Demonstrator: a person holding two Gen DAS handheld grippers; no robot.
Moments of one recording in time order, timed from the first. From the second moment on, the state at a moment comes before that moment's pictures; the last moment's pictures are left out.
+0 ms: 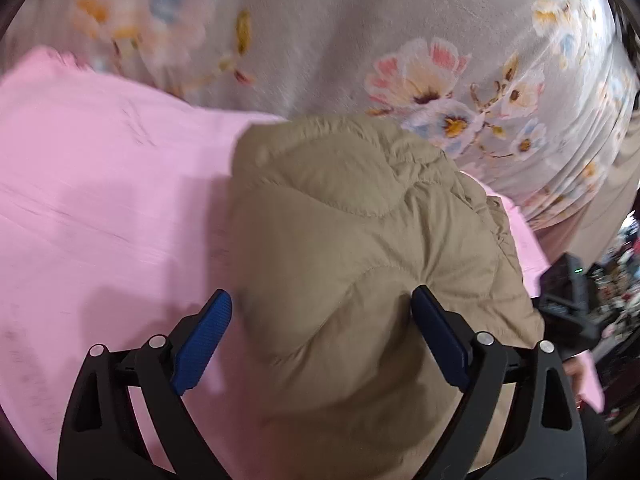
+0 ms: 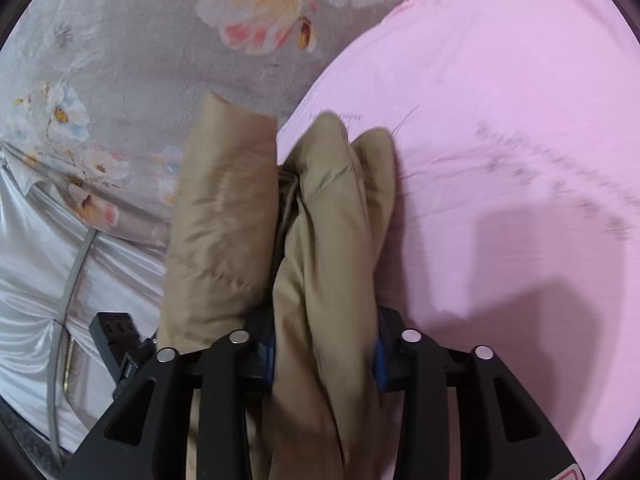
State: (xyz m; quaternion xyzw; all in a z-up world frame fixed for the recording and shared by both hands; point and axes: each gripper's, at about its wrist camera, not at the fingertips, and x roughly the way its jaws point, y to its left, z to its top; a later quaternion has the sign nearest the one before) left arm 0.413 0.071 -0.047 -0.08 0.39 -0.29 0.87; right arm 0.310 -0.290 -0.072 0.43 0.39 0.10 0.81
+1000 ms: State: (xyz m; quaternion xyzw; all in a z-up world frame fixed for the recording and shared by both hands) left arm 0.431 -0.037 -0.034 0.05 0.35 -0.01 0.94; right arm 0.400 -0.181 -0.022 0.13 0.36 -0.05 0.92
